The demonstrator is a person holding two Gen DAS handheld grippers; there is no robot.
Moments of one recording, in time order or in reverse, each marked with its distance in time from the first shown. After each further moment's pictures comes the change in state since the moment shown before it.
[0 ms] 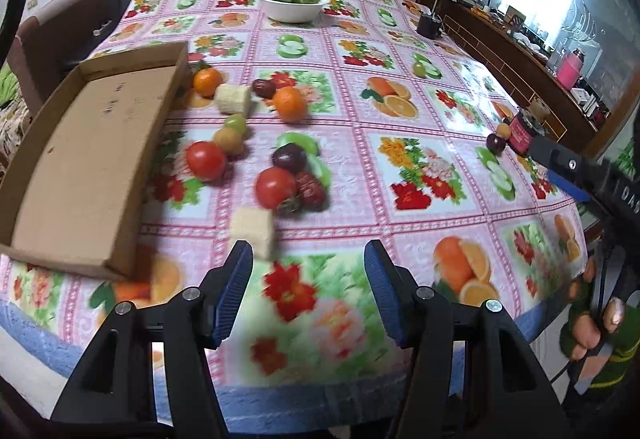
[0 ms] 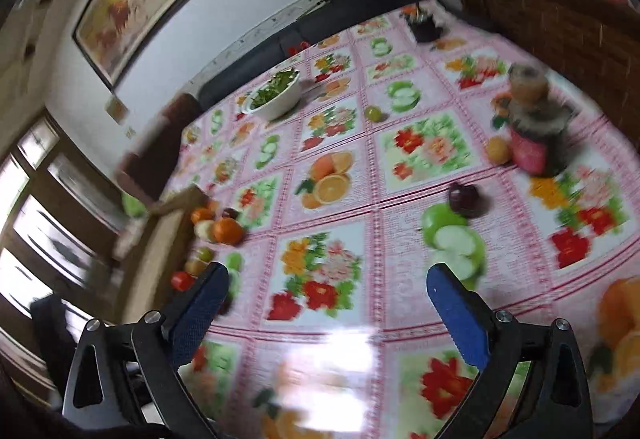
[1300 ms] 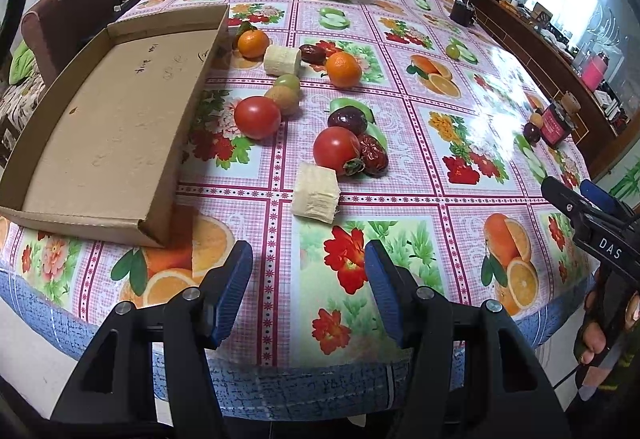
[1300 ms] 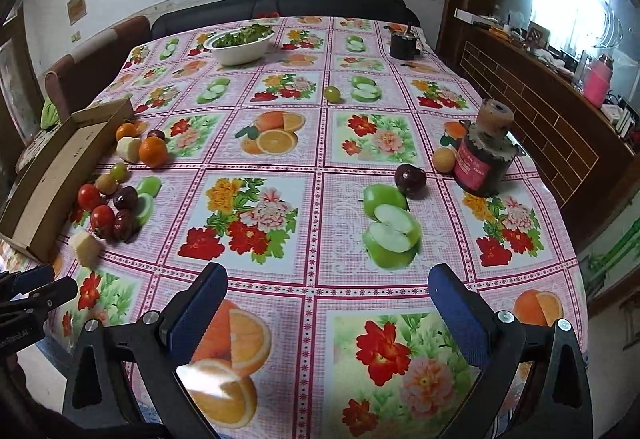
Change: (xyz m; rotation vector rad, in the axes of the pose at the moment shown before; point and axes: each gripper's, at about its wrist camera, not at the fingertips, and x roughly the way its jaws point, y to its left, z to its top) left arm 0.015 0.027 -0.013 -0.052 0.074 0.054; right arm 0.017 0.029 -0.033 -0.243 0.081 -0.320
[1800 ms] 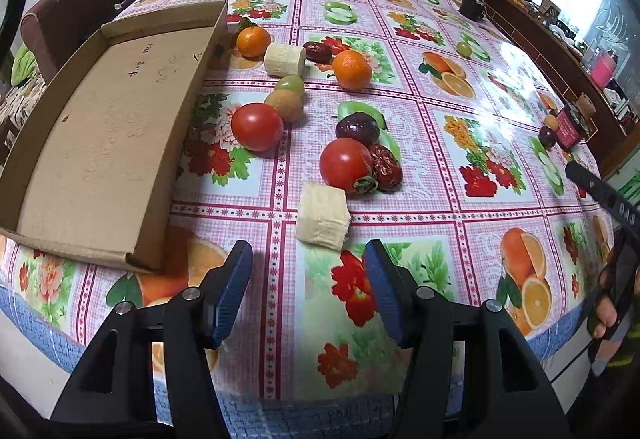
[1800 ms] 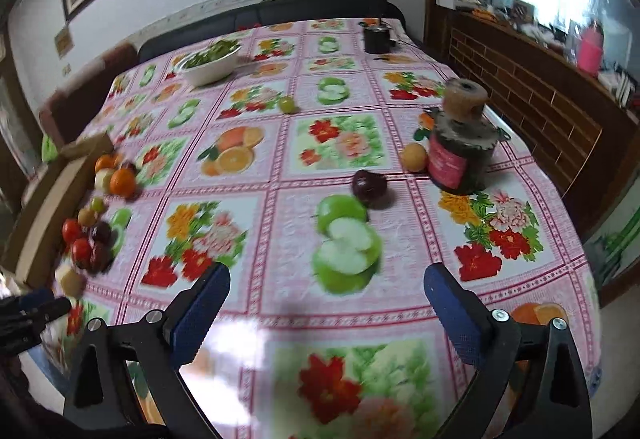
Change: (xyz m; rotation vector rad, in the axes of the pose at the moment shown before) left arm 0.017 0.001 0.015 0.003 0.025 0.023; right arm 0.025 -0.060 0.009 0.144 -0.022 0.076
